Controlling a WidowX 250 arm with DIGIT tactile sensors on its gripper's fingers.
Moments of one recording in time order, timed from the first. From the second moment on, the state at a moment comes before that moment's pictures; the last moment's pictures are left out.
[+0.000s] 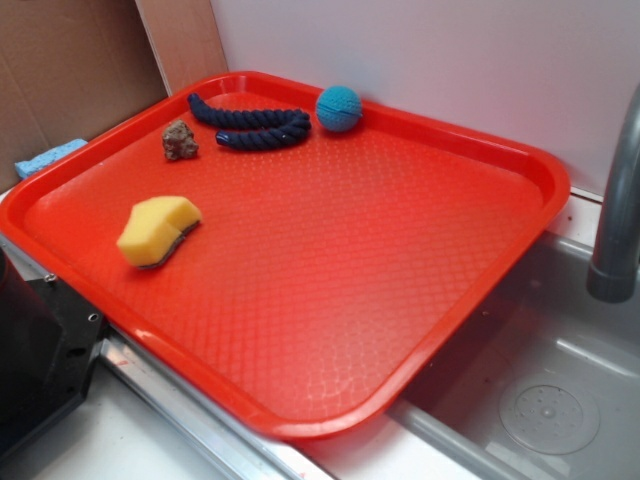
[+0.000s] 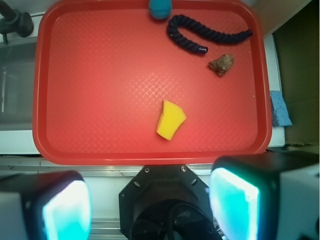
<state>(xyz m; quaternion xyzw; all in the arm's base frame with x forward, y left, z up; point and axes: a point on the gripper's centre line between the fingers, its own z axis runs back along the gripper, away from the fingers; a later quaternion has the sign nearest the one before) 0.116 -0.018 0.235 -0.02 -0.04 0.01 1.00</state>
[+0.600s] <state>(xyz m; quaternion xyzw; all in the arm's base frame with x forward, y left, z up) 0.131 -0.004 0.223 -0.04 -0.02 0.09 0.99</state>
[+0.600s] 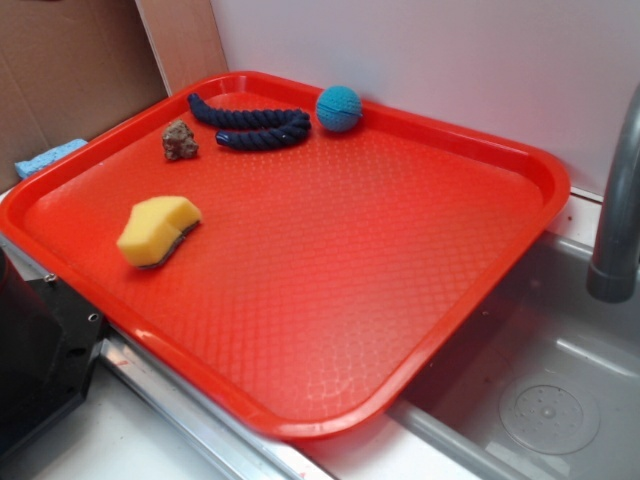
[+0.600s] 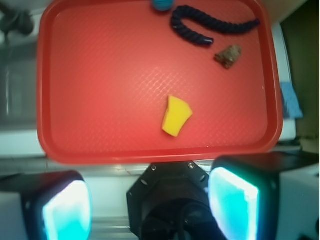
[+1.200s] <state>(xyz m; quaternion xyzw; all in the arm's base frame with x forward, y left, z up) 0.175 0.047 0.166 -0.02 -0.08 0.39 0.92</state>
